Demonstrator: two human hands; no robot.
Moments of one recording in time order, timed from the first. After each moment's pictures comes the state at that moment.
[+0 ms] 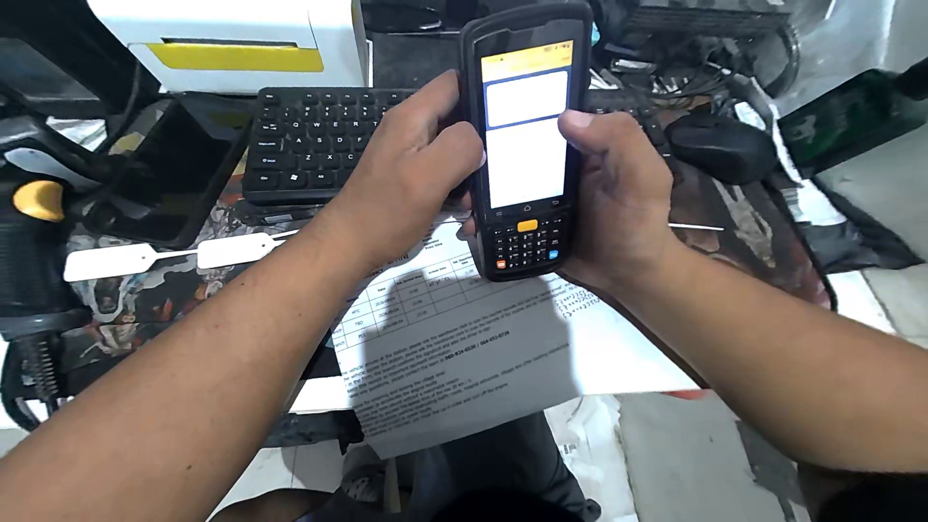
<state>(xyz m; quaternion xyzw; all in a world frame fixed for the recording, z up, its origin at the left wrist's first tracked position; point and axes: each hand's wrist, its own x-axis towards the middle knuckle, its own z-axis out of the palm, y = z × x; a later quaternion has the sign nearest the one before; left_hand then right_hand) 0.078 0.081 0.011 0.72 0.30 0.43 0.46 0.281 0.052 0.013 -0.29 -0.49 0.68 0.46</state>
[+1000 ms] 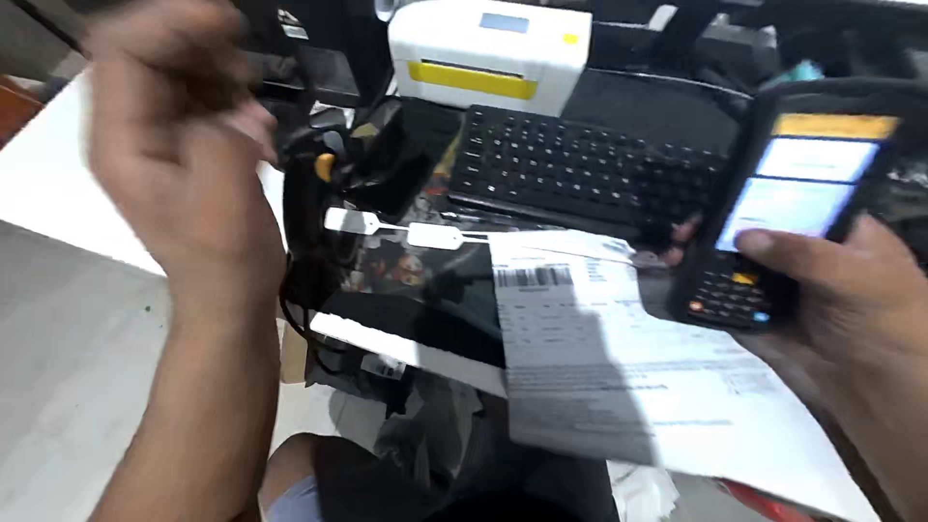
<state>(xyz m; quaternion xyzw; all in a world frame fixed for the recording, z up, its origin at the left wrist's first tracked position) -0.148 -0.008 0.045 0.63 0.49 0.60 0.11 0.279 0.056 0.022 -0.42 -0.53 0.60 0.44</state>
